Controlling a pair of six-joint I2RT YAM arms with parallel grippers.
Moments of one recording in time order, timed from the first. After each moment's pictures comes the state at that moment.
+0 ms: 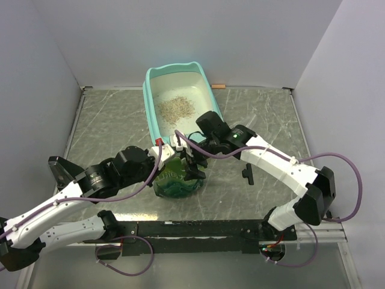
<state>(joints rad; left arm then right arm) -0.96 0.84 0.95 -0.66 -0.11 0.06 0.83 1.45 1.37 -0.76 -0.72 -0.68</state>
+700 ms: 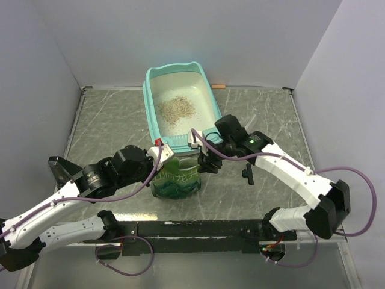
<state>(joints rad) -0.96 0.84 0.99 -0.73 -0.12 0.09 0.71 1.32 1.18 -0.73 -0.62 -0.62</state>
